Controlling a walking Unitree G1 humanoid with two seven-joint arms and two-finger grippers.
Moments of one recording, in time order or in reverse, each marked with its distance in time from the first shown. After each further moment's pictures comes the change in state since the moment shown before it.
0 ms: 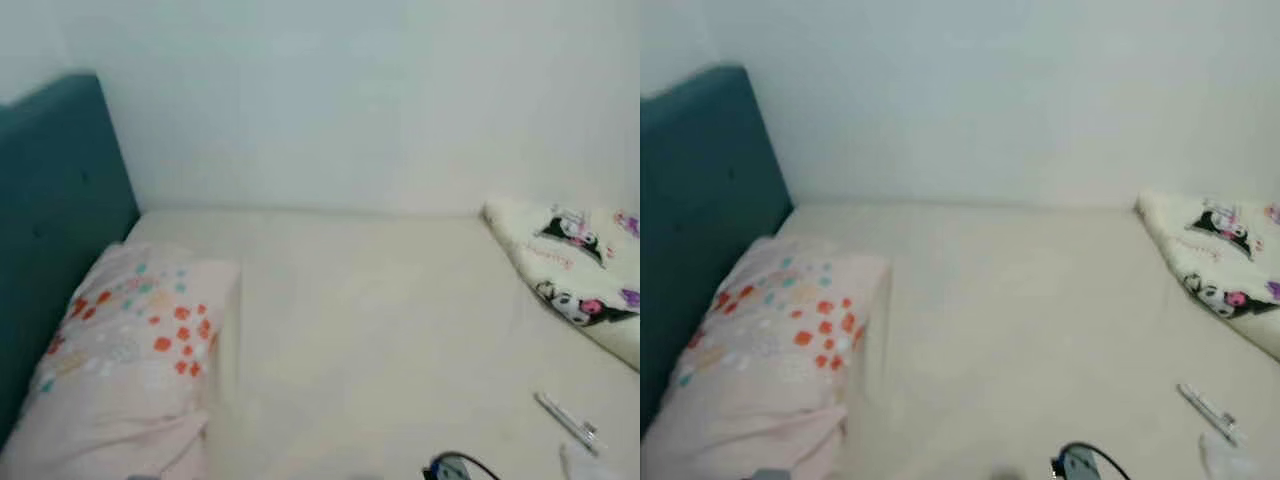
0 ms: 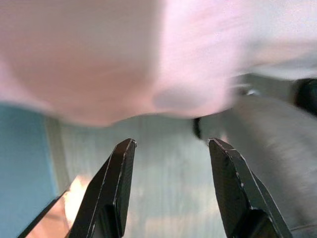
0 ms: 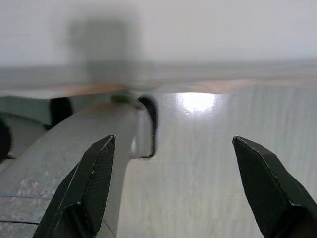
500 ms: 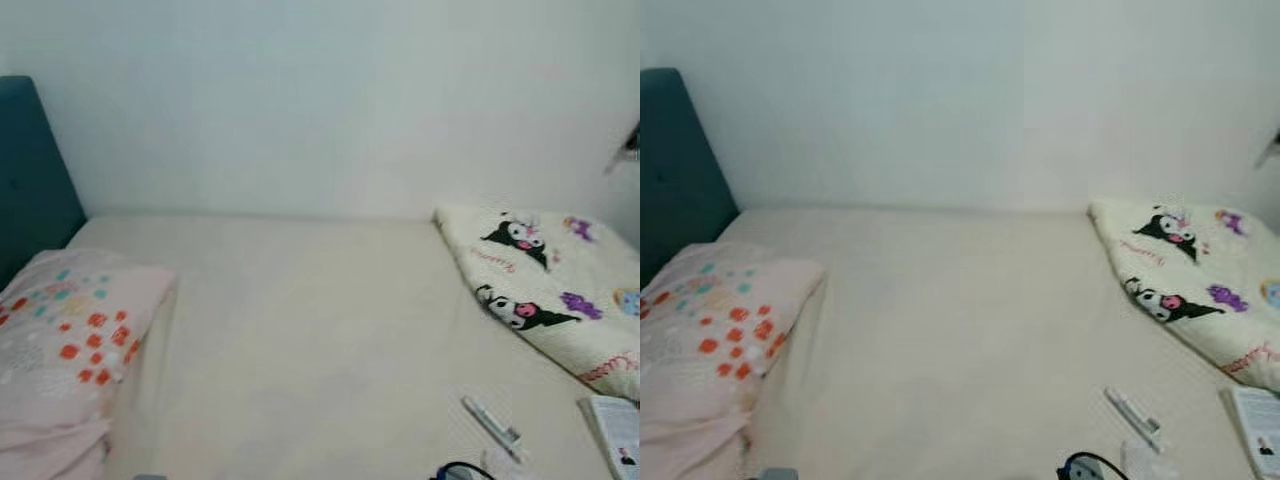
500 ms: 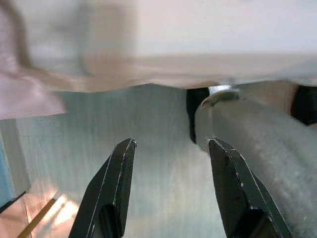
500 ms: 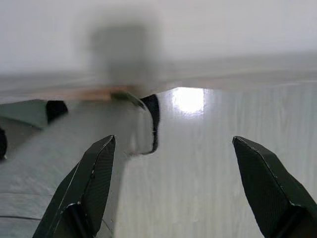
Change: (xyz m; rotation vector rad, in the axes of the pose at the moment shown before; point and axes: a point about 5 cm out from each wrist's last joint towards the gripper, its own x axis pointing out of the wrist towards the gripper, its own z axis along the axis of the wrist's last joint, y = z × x) left arm 0.000 0.000 0.003 -0.034 -0.009 0.011; right arm -0.001 -0.003 -0.003 0.021 0.002 -0.003
